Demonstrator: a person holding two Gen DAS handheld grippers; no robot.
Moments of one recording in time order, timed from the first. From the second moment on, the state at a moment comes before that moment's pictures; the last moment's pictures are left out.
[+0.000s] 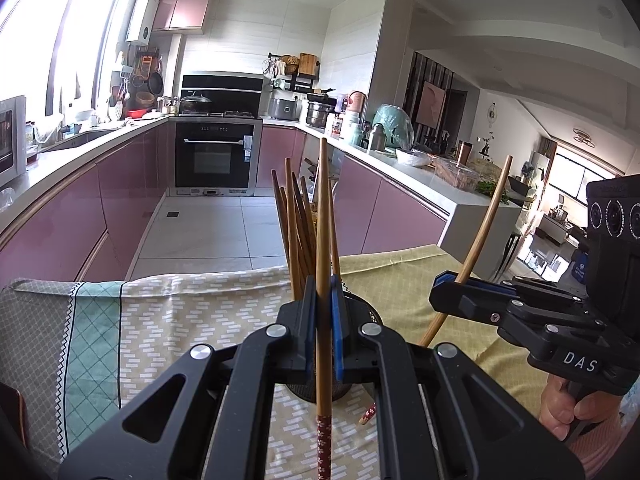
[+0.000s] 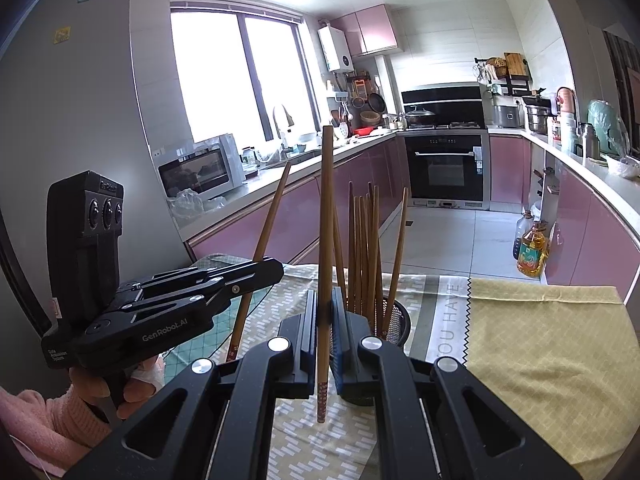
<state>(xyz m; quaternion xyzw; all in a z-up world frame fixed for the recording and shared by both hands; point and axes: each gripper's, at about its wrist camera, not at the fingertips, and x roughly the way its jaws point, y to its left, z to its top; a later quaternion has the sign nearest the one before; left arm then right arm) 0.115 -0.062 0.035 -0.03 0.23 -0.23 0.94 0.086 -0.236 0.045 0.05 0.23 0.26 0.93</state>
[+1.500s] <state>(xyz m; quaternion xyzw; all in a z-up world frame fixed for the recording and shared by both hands) 0.169 -0.086 0.067 -0.06 0.17 -0.22 0.96 0.114 -0.253 0.082 0.06 0.19 0.27 0.94</state>
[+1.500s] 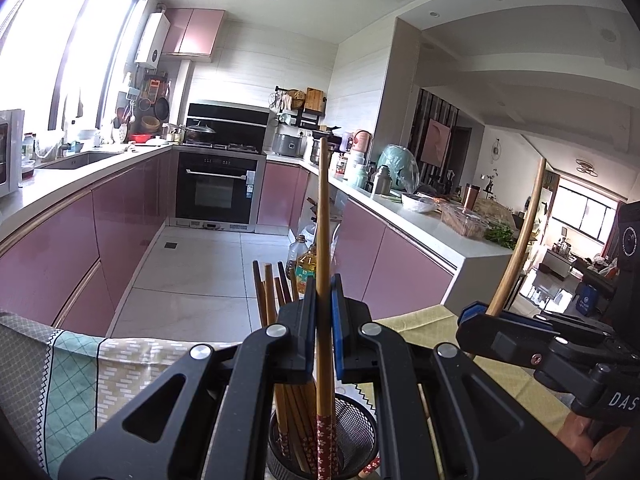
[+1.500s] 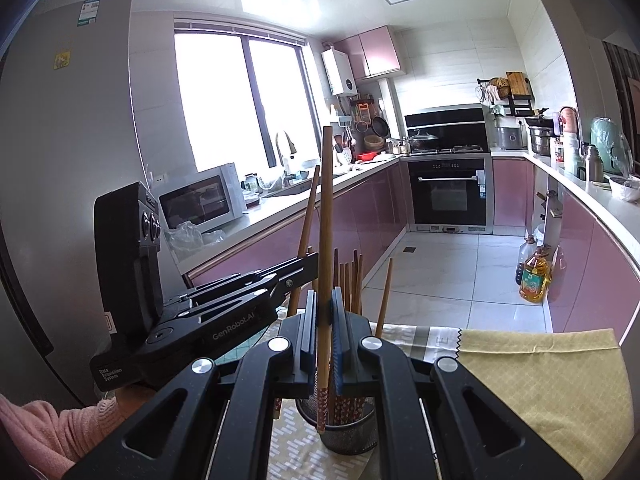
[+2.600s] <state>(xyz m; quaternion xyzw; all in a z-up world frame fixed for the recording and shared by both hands) 0.163 -0.080 0.072 -0.04 0.17 -0.23 0.96 0.133 -0.251 0.076 0.07 0.20 0.26 0.94</state>
